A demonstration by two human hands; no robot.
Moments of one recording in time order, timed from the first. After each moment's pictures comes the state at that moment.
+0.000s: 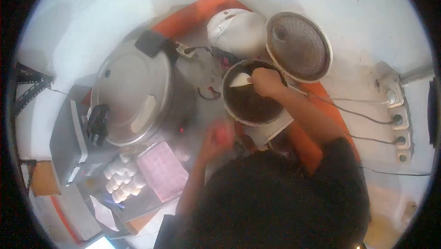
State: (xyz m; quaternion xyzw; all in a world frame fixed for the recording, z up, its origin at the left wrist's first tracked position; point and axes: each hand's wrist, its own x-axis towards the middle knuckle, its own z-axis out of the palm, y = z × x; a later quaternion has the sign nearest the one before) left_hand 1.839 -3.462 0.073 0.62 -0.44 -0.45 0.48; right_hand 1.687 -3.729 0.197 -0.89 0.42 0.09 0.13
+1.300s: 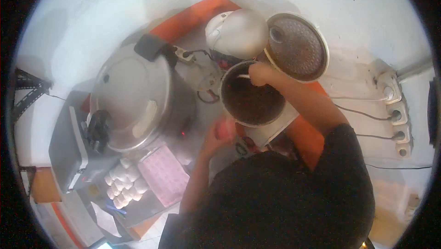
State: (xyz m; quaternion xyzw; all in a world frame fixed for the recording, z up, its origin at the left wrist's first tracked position) left_hand 1.850 -3.484 0.058 0.58 -0.37 -0.53 0.50; right_hand 1.714 -3.770 0.181 -0.90 0.33 0.27 0.10
